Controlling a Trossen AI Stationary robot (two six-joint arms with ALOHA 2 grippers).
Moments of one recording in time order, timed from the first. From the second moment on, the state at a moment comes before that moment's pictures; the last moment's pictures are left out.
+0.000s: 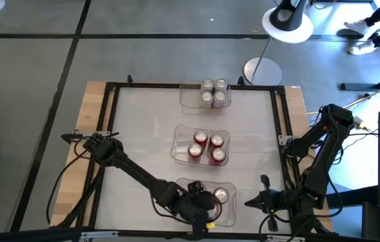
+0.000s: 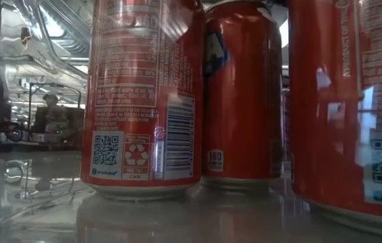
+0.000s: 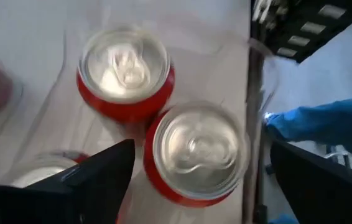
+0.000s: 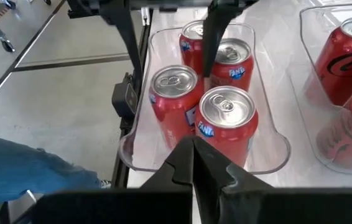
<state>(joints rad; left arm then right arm) -0.55 2.23 2.02 -0.67 -0.35 -0.65 1.13 1.38 0.99 -0.42 0.80 0.86</state>
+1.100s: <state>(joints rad) -0.44 1.95 2.03 -1.17 -0.40 -0.30 0.67 1.14 0.95 -0.40 0.36 0.35</state>
